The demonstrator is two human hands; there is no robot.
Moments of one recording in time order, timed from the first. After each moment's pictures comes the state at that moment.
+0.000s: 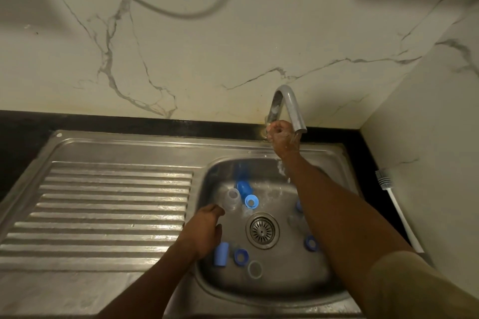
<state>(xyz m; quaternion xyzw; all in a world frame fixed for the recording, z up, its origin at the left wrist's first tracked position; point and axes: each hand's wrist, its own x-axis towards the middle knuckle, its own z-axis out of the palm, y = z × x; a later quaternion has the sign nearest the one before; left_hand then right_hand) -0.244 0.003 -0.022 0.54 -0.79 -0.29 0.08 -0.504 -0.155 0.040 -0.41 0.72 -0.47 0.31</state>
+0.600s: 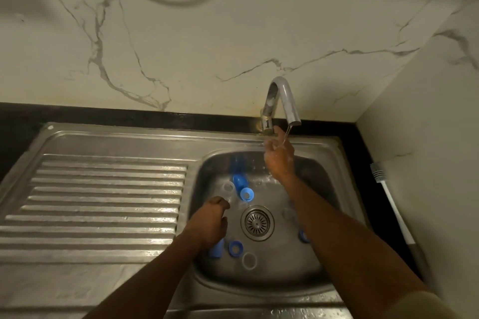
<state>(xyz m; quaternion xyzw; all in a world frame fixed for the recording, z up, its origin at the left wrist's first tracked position) -0.272 0.003 -0.030 0.54 -0.79 -0.30 0.06 -0.486 -0.084 0.028 -0.42 0.74 -0.43 0.30</state>
